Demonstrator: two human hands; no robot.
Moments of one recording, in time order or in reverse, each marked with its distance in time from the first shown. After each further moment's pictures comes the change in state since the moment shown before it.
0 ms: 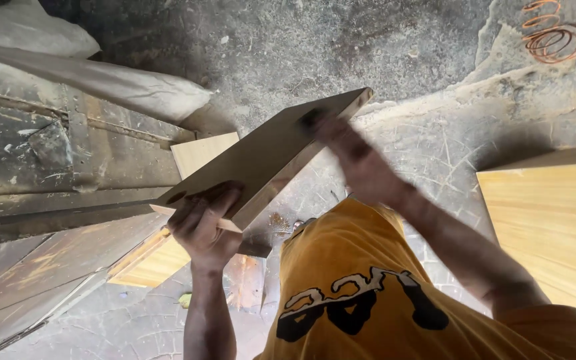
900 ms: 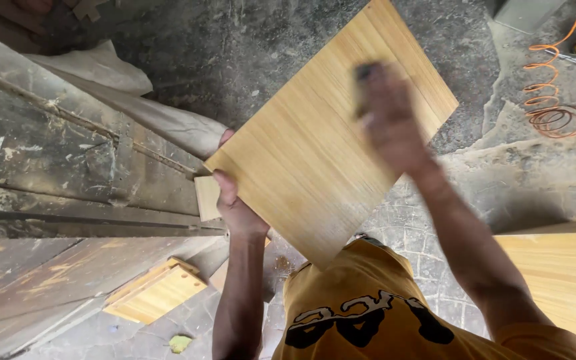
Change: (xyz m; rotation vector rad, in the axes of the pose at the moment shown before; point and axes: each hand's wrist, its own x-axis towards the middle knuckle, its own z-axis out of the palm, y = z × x) left_hand 0.020 -0.007 0.052 -1.646 0.328 -0.833; right_hand 0.009 0.101 0.042 0.094 0.098 0.323
